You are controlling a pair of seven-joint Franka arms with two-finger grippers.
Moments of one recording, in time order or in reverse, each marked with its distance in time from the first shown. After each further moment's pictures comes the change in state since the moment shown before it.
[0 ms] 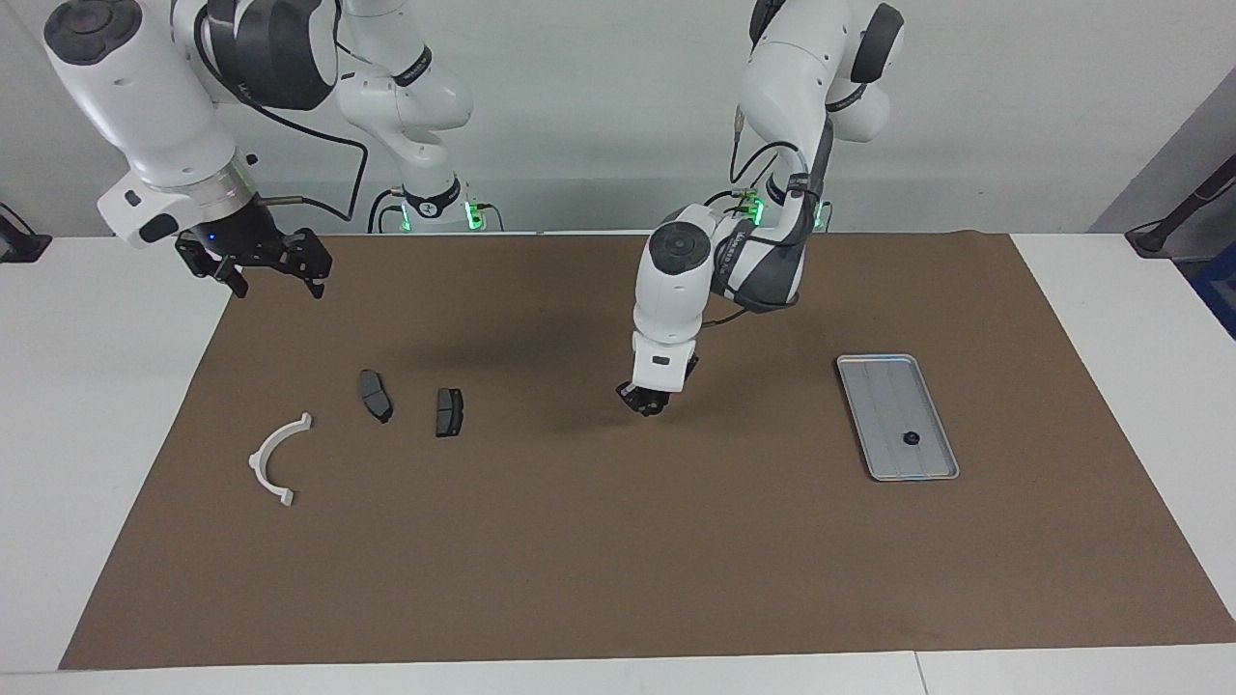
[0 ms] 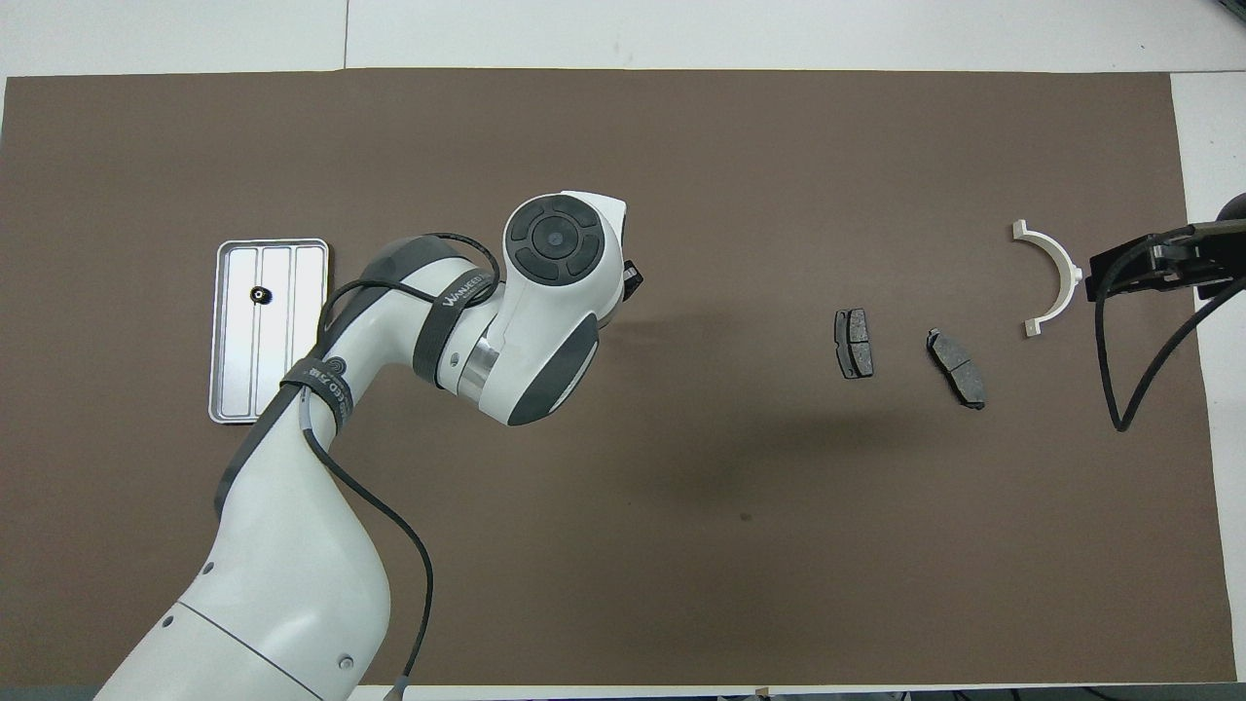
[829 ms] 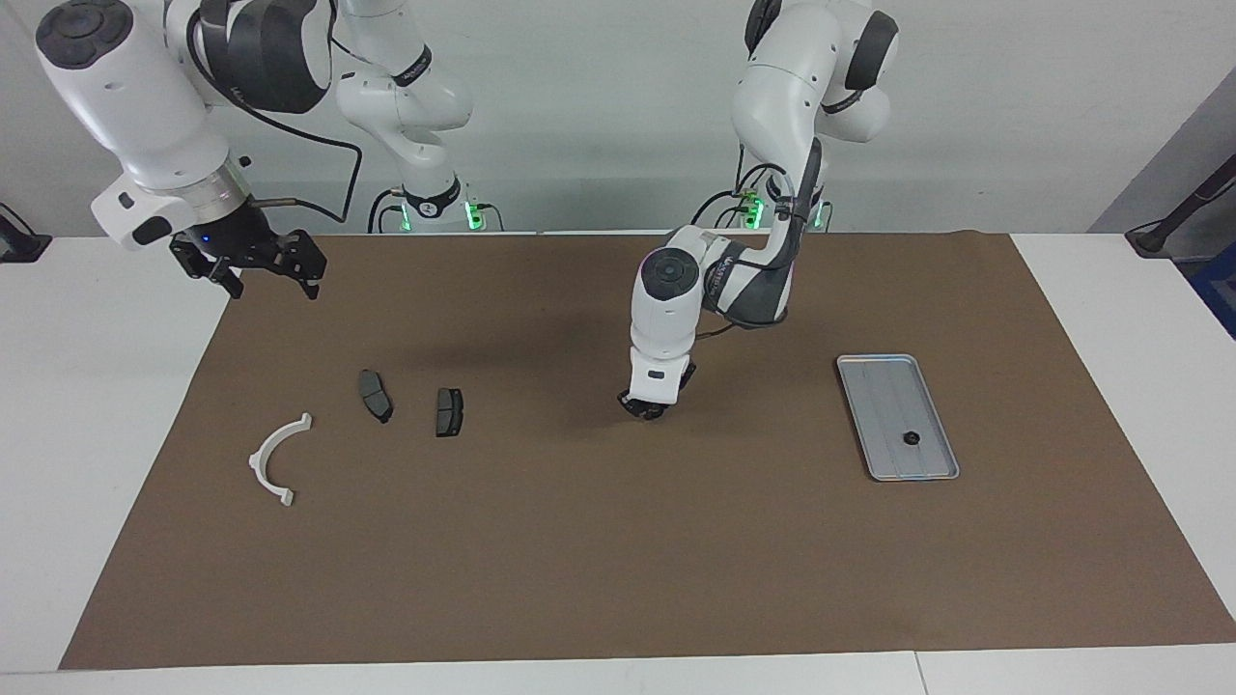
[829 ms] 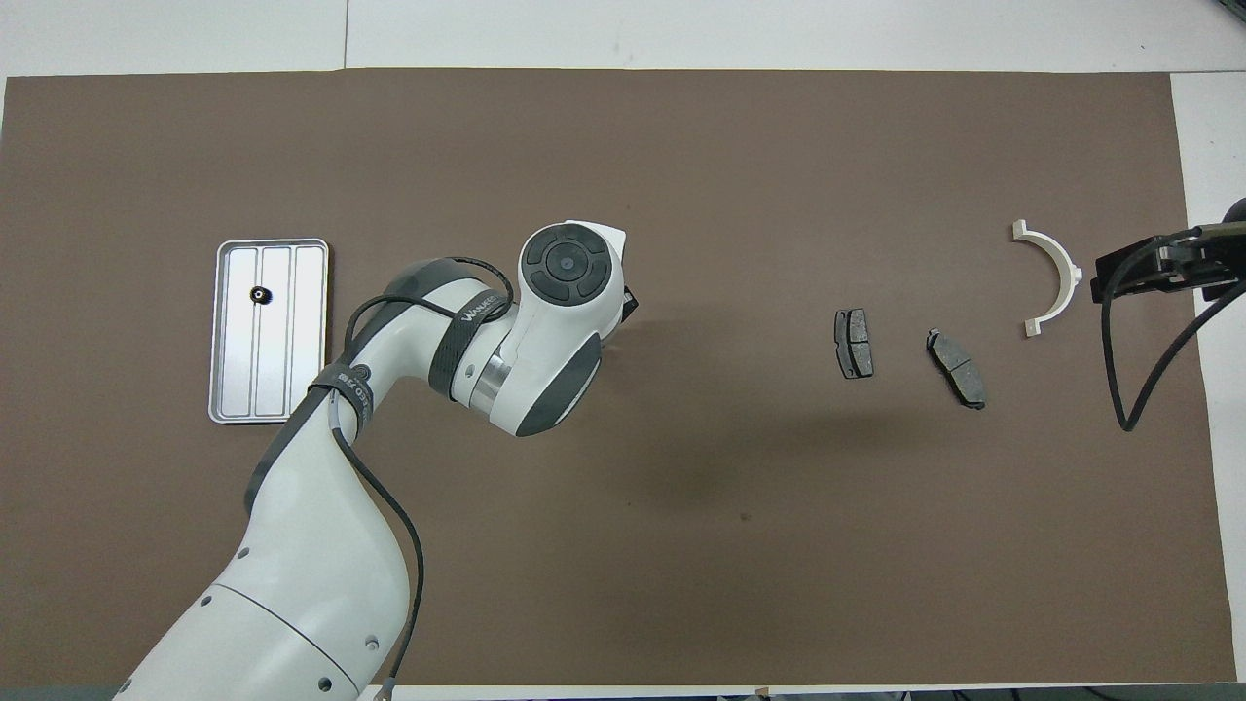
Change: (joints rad) left arm -0.013 0.016 0.005 -0.067 0.004 0.031 0.000; right arm -0.007 0.000 0.000 -0.011 0.000 0.011 -0.007
